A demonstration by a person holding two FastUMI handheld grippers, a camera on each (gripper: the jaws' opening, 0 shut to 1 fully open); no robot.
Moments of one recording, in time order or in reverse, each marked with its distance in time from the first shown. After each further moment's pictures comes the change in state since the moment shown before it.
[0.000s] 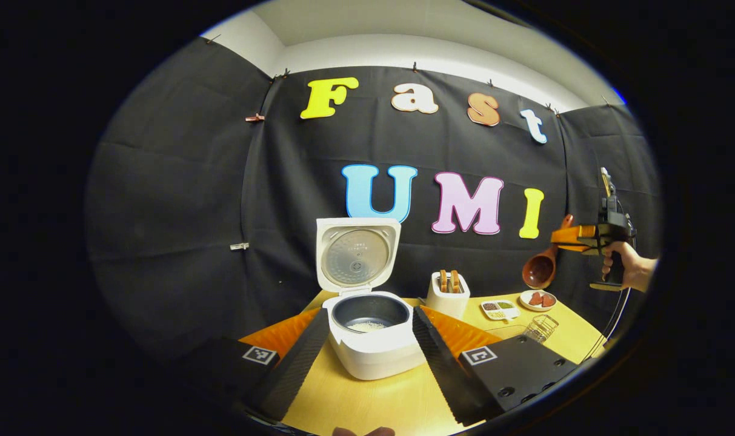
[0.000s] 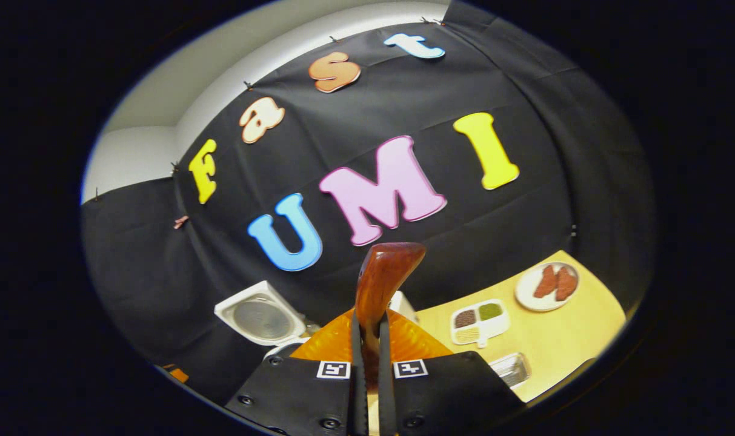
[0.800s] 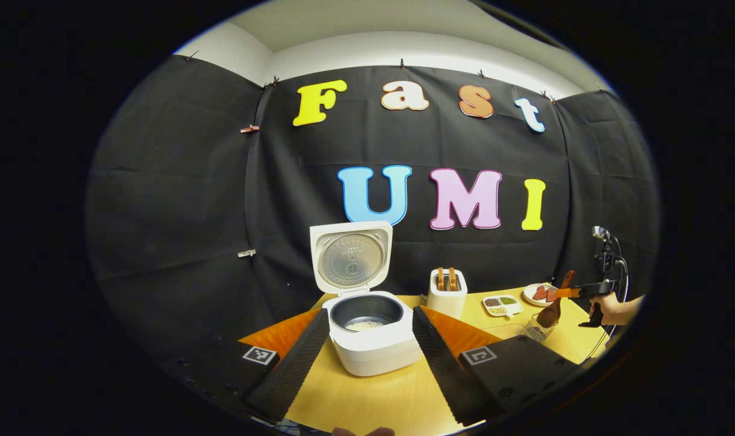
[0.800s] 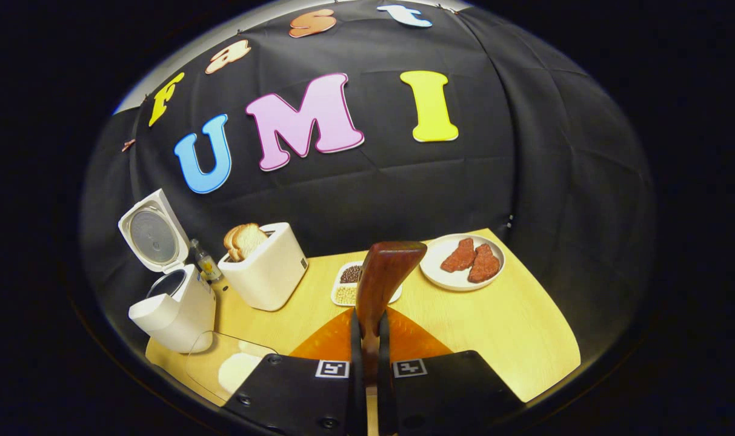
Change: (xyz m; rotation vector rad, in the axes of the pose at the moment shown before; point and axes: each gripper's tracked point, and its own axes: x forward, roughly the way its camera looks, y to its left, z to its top) left arm -0.018 -0.033 0.024 0.050 0.030 0.076; right arm 0.025 -0.182 -0.137 -0.196 0.227 -0.216
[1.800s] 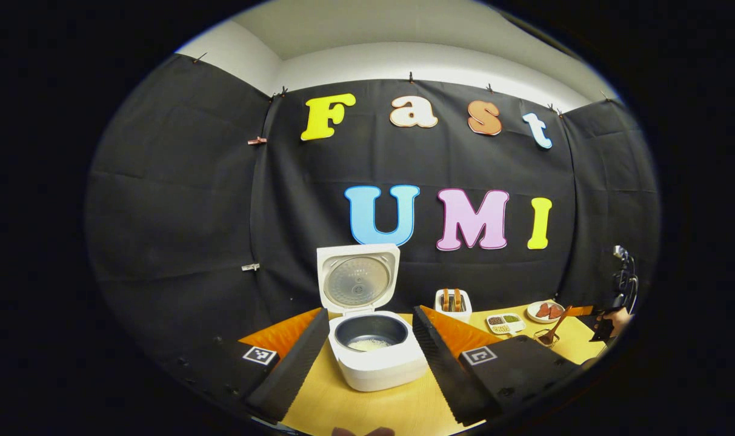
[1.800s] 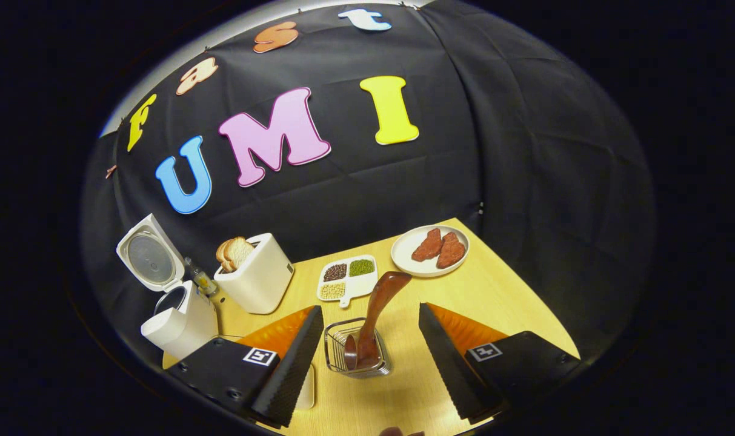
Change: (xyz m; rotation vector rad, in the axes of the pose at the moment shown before) left arm 0.015 0.011 0.045 -0.017 -0.103 -0.004; right arm -0.089 -0.028 0.032 0.067 -0.053 -0.118
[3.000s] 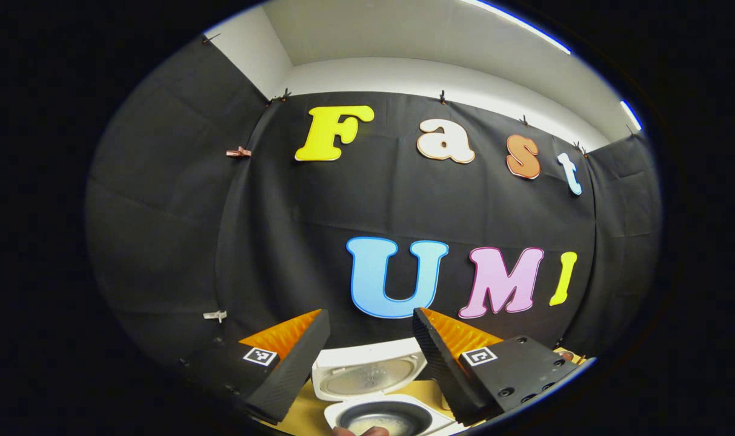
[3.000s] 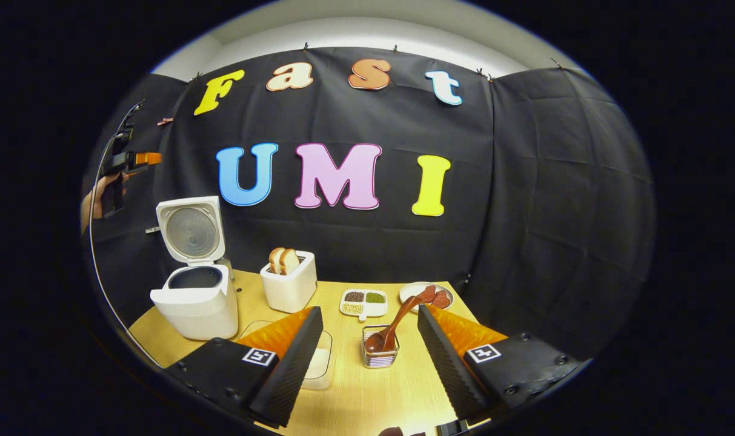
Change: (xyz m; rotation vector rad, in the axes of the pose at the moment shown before) left arm 0.264 0.089 0.131 -0.060 -0.197 -0.079; right arm -0.169 0.116 0.029 -0.297 -0.195 -0.016
